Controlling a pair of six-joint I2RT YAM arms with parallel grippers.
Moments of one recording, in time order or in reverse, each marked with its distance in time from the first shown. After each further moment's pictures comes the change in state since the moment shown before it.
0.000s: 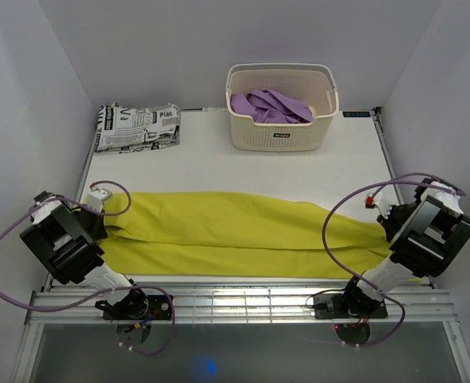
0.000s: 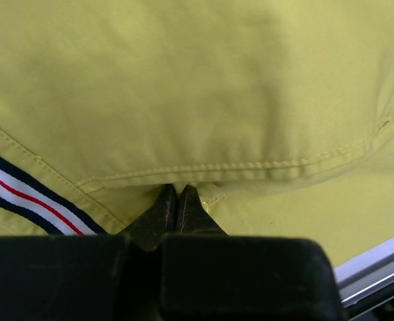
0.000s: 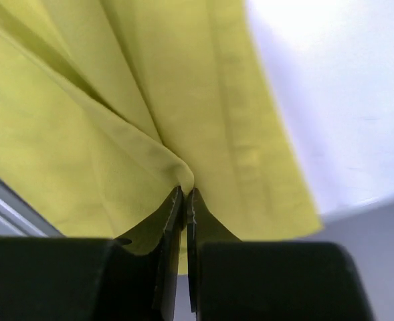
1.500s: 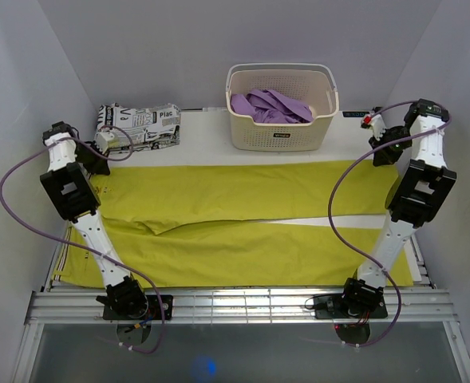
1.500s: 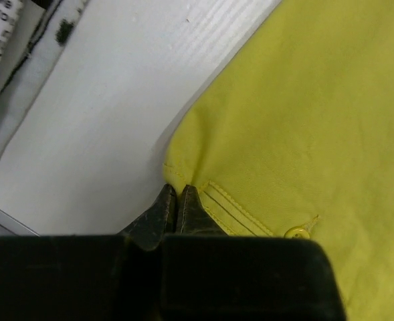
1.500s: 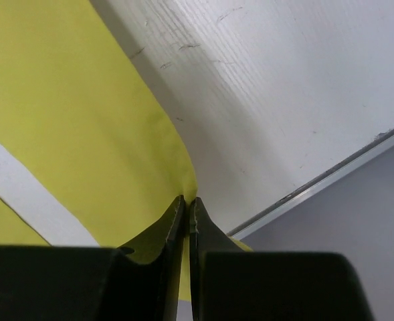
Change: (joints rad) left arm -0.304 0.879 1.292 -0.329 0.037 0.016; right arm 0.298 0.545 1.036 -0.205 -0.203 0.429
